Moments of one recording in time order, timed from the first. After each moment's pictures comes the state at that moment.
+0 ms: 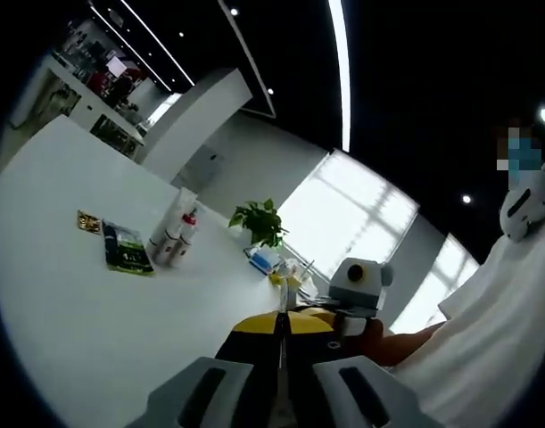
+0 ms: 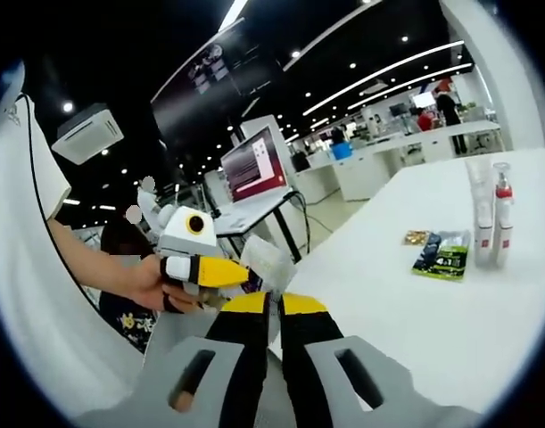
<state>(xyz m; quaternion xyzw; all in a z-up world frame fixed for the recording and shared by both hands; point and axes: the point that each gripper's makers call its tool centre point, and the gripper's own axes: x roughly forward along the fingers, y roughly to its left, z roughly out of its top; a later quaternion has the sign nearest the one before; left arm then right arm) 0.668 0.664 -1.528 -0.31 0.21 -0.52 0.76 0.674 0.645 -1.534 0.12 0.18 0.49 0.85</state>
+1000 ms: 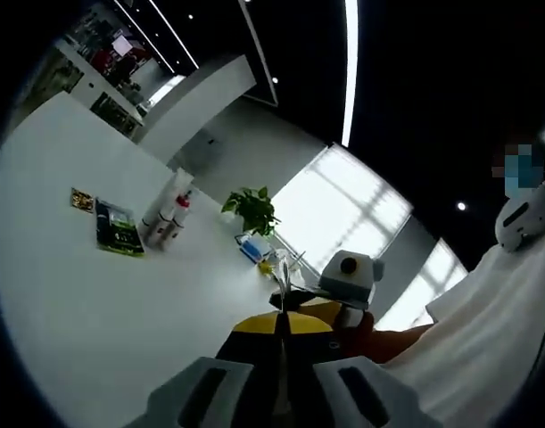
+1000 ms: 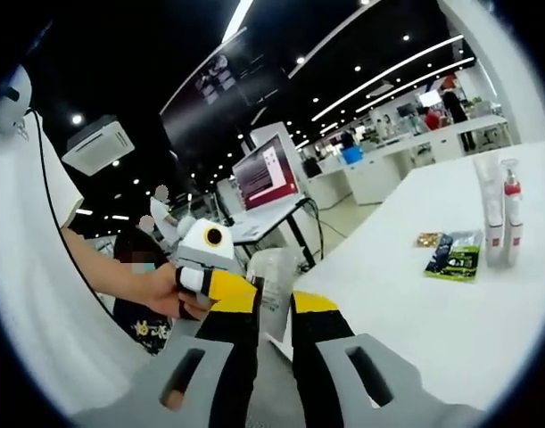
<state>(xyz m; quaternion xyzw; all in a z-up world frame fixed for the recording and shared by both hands) 0.658 0.663 -1.528 -0.34 0.24 -0.54 0.73 0.666 0.648 -1.524 0.15 0.17 0.52 0.83</state>
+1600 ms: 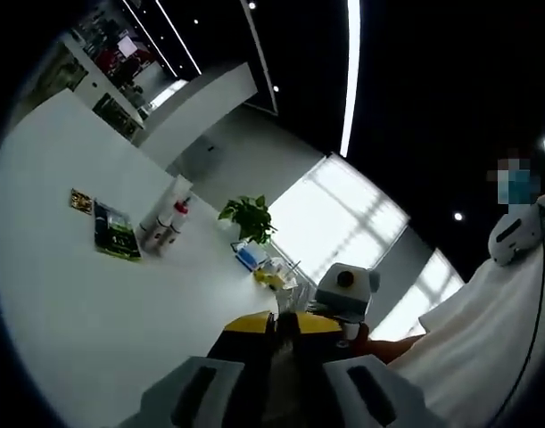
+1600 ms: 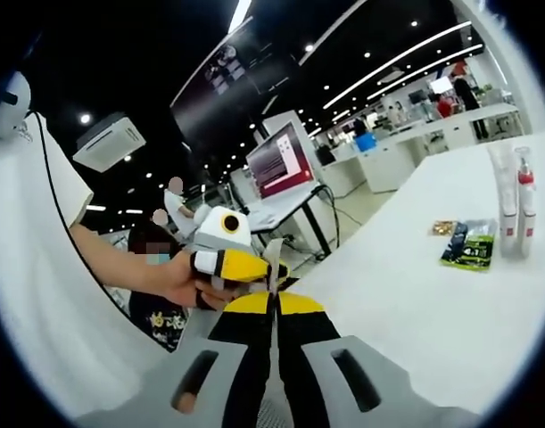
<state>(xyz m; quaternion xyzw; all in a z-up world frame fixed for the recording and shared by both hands) 0.662 0.664 -1.522 -0.36 0.23 -0.54 0.73 0.652 0.651 -1.524 0.16 0.19 0.55 0.80</state>
